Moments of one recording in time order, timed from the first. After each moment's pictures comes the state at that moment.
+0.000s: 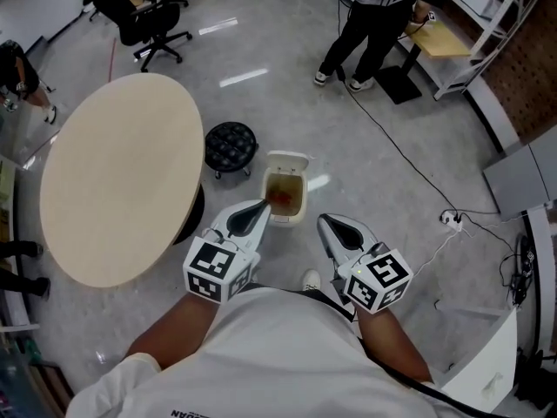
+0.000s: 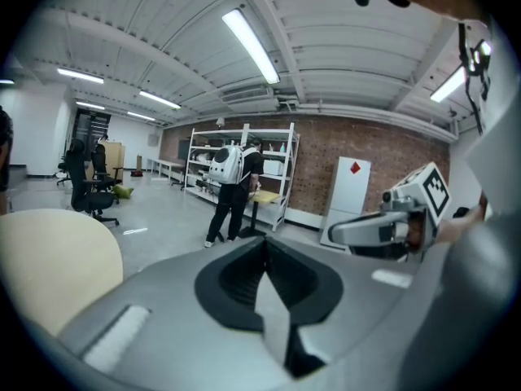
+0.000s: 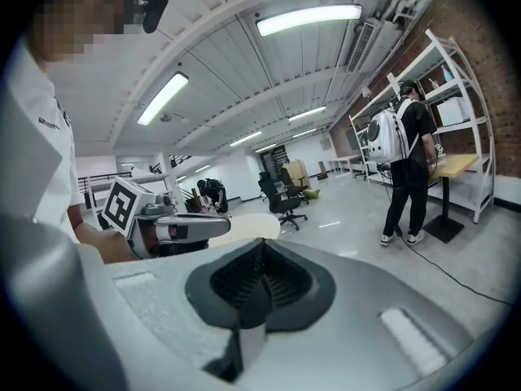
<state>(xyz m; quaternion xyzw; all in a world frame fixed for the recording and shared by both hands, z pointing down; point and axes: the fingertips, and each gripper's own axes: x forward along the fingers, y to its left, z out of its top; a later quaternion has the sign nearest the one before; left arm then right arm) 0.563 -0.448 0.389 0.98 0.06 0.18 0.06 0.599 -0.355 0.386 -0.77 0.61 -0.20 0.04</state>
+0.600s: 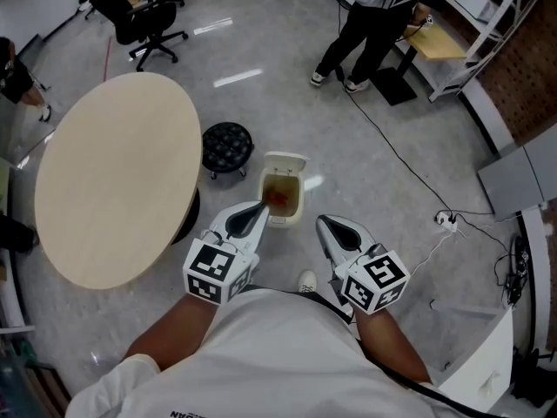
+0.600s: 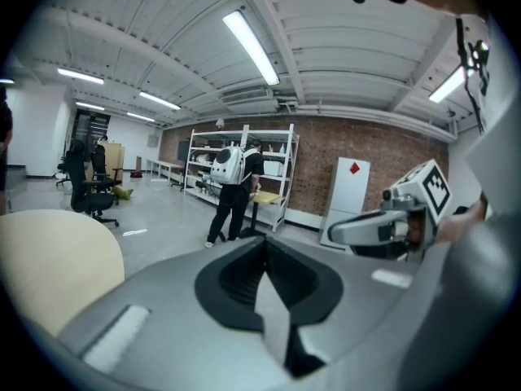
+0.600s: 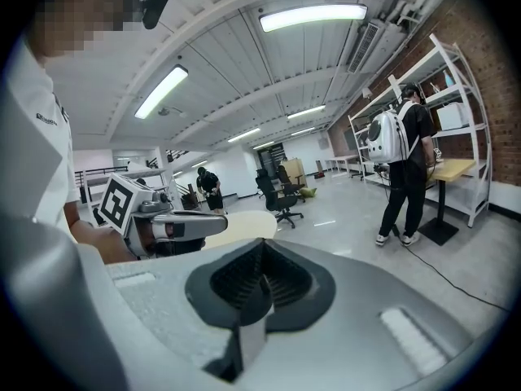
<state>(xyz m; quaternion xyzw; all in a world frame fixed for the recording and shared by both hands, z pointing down) 0.561 -0.451 0.390 0.98 0.06 0.18 0.06 0.597 -0.357 0.387 -0.78 0.60 -0.20 0.02</state>
